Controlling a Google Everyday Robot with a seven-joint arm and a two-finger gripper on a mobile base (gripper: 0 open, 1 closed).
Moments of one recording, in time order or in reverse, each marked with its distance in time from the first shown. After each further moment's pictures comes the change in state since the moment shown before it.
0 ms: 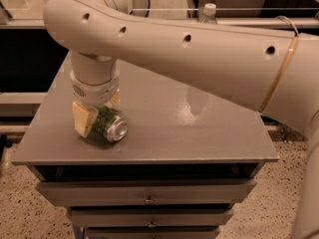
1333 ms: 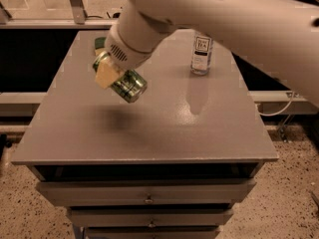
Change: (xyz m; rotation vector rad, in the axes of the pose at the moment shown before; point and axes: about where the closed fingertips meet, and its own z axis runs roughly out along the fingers) arm -0.012 -0.053 -0.098 0.020 -0.432 -0.098
